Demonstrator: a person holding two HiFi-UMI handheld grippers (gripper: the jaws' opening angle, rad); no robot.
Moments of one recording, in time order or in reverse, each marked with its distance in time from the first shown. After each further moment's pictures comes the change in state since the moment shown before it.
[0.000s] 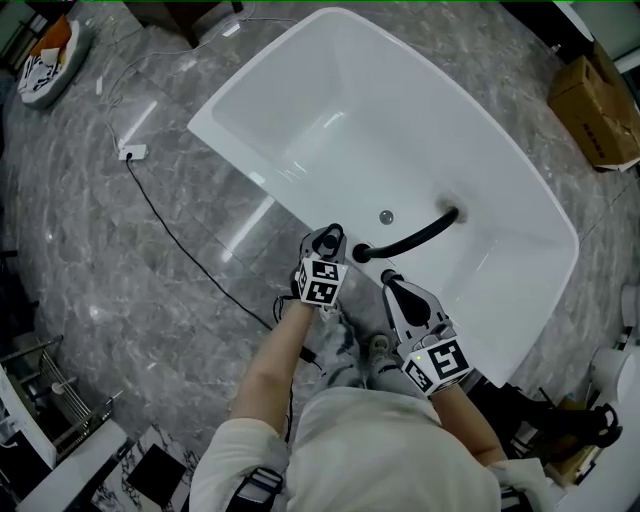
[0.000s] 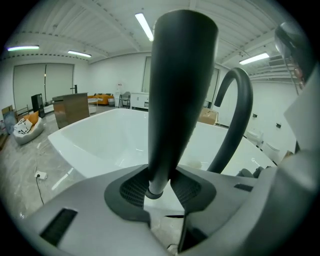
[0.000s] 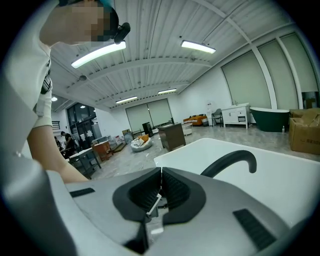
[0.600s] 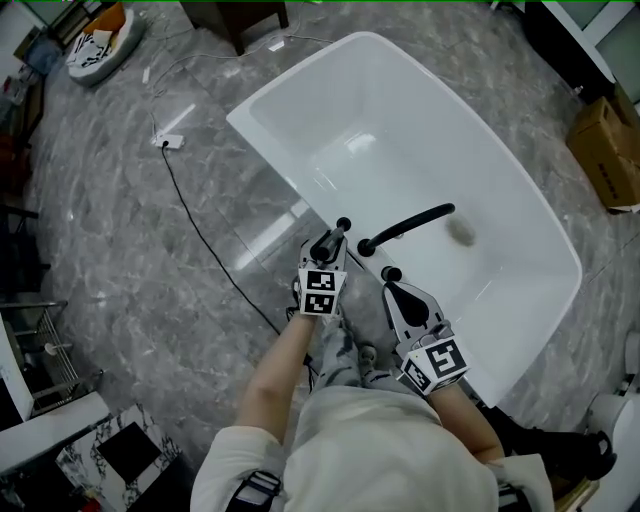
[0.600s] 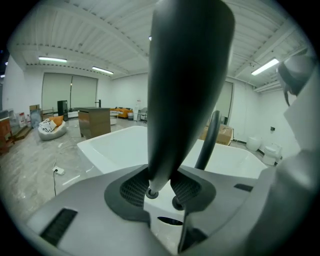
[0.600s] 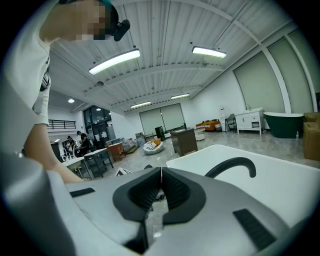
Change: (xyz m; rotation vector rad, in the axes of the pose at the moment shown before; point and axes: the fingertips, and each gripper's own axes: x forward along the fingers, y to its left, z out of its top) left arm -0.101 -0.021 0.039 -0.109 -0.180 0.192; right arm -0.059 0.029 0.006 -0.071 -0.051 0.143
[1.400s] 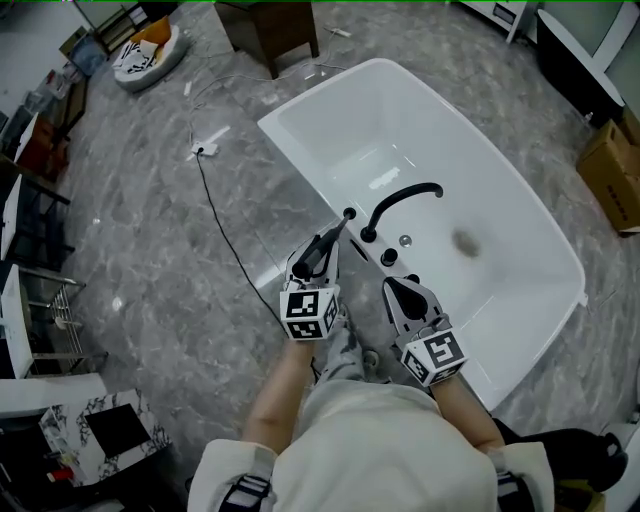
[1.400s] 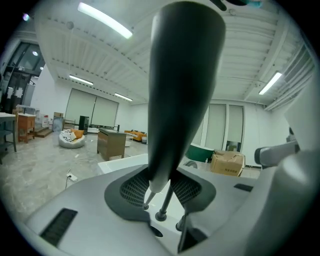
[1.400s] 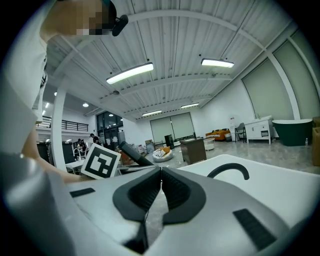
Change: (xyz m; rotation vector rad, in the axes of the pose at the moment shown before) left arm -0.185 -0.065 0.072 -0.115 -0.307 0.167; right arm -0.105 0.044 -0.004 -0.059 -0.111 0.098
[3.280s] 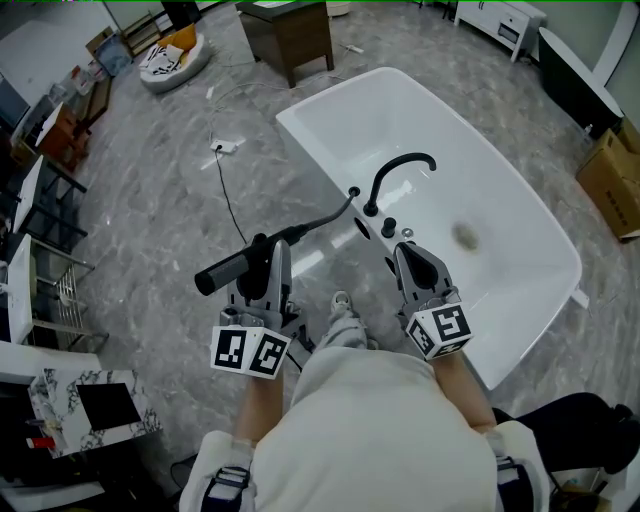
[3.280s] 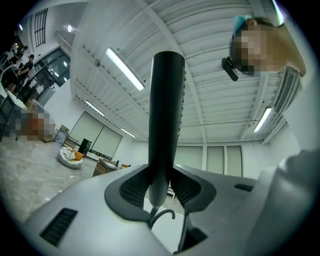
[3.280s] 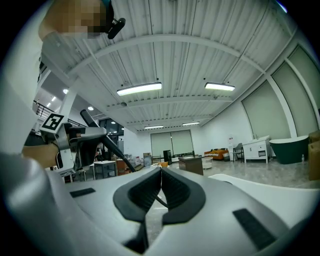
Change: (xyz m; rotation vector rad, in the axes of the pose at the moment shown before) left arm -0.265 -0.042 0.133 -0.125 -0.485 0.002; right arm -0.103 0.047 0.032 -0.107 -0.196 -0.039
